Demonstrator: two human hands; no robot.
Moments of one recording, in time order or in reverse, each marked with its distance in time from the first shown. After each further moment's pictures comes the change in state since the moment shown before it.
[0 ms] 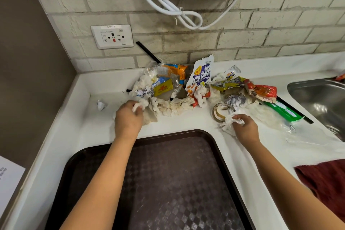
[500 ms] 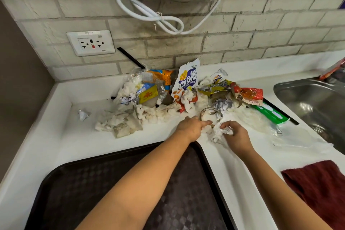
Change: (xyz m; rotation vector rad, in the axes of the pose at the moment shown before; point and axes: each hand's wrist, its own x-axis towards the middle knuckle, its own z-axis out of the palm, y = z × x) left_hand -0.036 0.099 0.163 0.524 -0.886 0.599; right_hand -0.004 0.005 -0.017 0.039 -0.110 -0.093
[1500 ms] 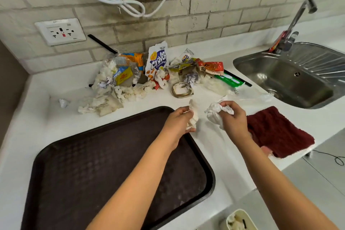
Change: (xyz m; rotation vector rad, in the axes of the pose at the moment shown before) left_hand -0.160 0.094 0.004 -1.509 0.102 -0.237; right_hand -0.126 -0.018 -0.060 0.377 0.279 0.002
